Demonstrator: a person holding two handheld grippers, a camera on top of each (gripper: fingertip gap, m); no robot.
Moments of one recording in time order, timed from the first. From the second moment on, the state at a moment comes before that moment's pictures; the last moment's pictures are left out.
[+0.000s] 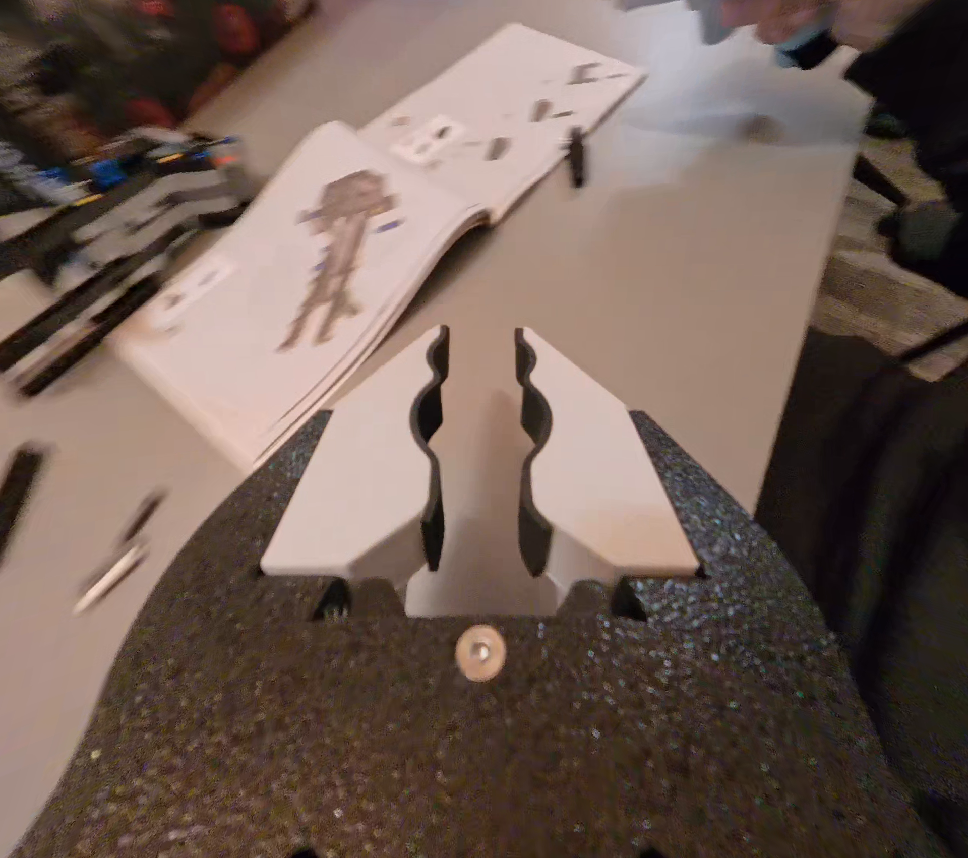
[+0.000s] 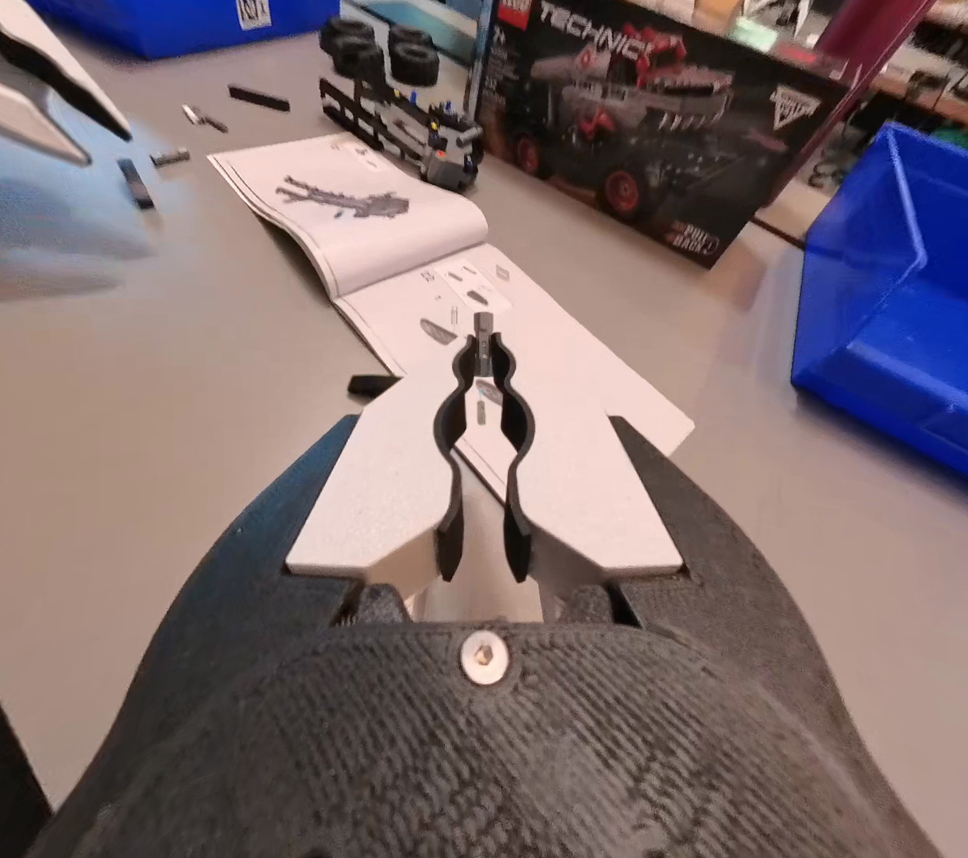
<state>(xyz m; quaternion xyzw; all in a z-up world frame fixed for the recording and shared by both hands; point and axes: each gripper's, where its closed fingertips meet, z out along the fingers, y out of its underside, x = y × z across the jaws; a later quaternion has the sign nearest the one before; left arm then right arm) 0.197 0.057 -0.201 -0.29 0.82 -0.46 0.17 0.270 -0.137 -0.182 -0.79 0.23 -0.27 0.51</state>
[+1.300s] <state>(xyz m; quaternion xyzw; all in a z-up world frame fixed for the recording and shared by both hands) 0.212 -0.014 -0.251 -0.11 0.96 -0.26 0.06 0.242 -0.152 -0.214 -0.83 0.19 -0.20 0.49</state>
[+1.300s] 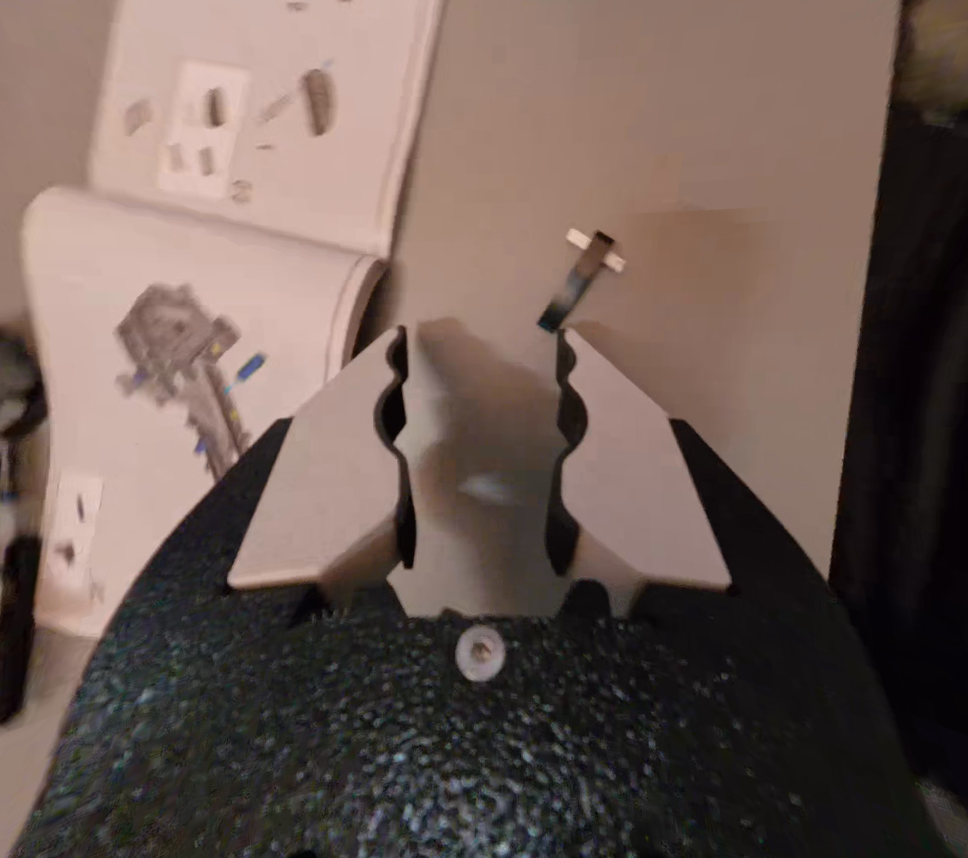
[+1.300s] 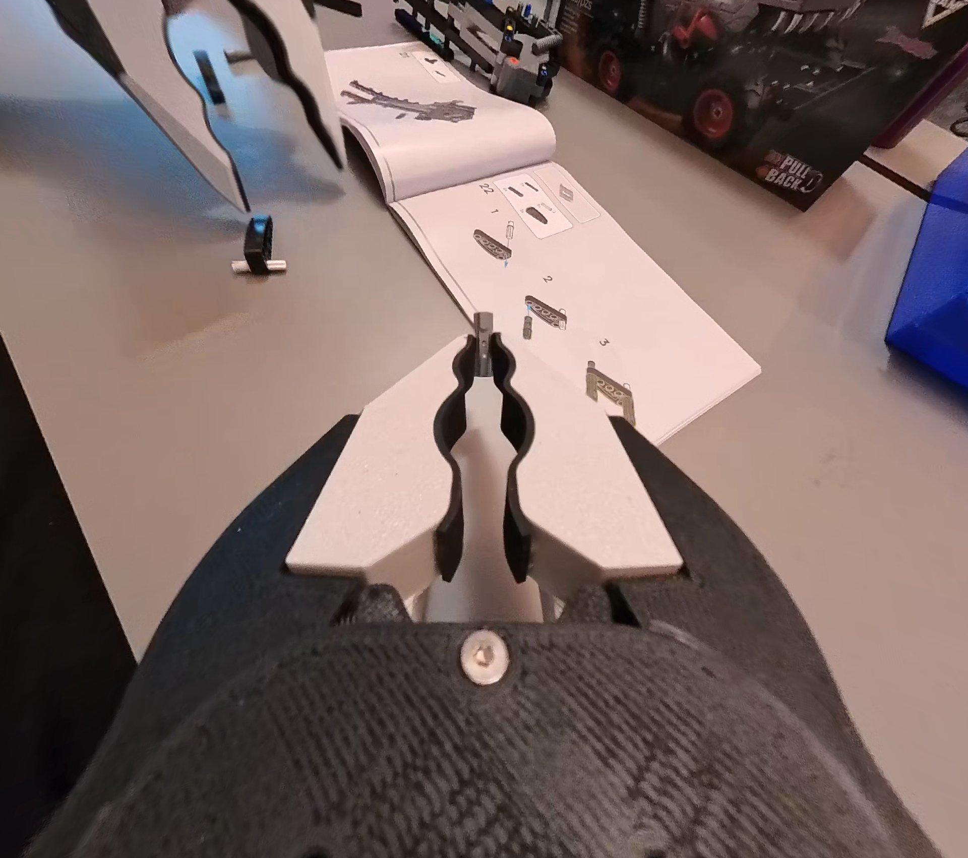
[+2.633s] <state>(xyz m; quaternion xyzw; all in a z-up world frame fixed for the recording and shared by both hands) 0.195 -0.011 -0.257 -0.25 0.90 -0.34 0.13 0.234 -0.165 -0.208 -0.83 0.18 -0.21 0.48</state>
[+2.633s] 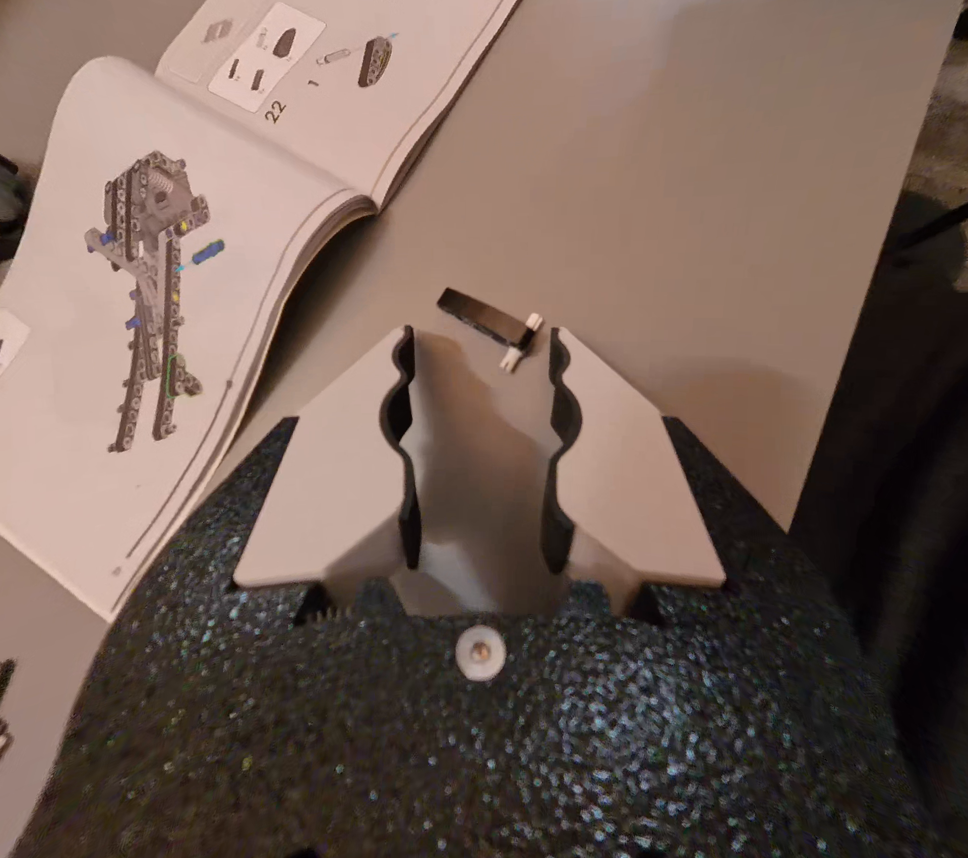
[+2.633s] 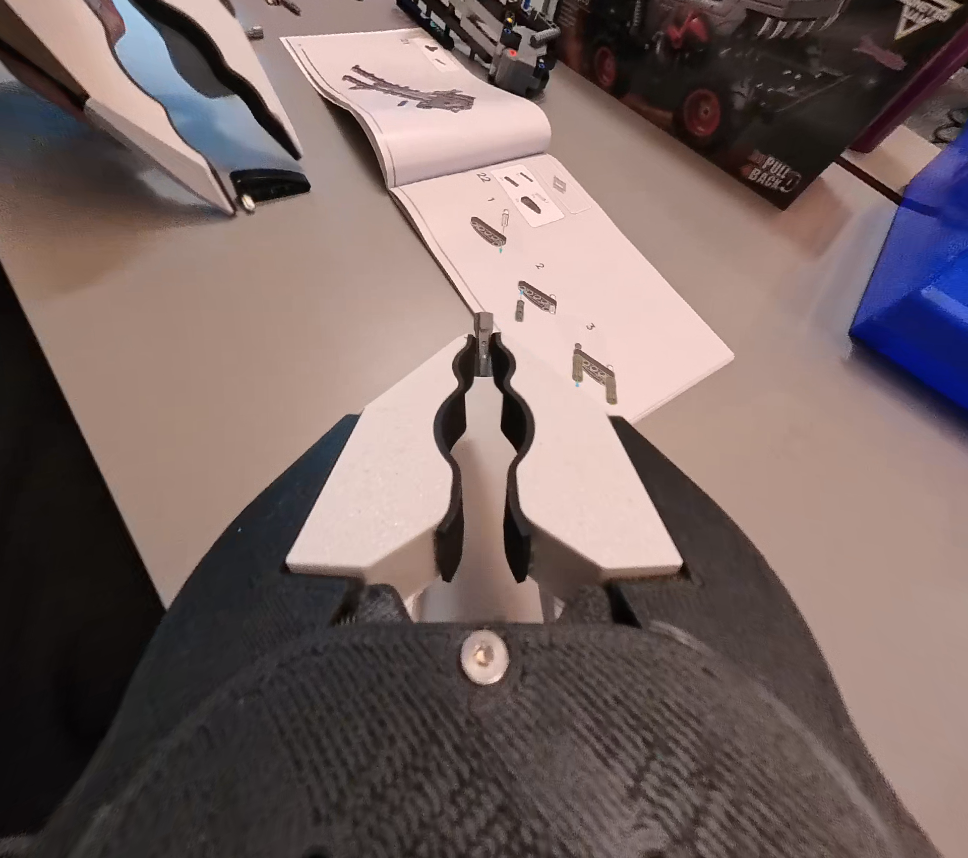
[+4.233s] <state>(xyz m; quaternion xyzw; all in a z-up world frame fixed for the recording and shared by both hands) 0.238 -0.008 -0.233 -0.19 0.91 -0.27 0.25 0.234 -0.142 -0.235 -0.87 0.15 -0.21 0.43</state>
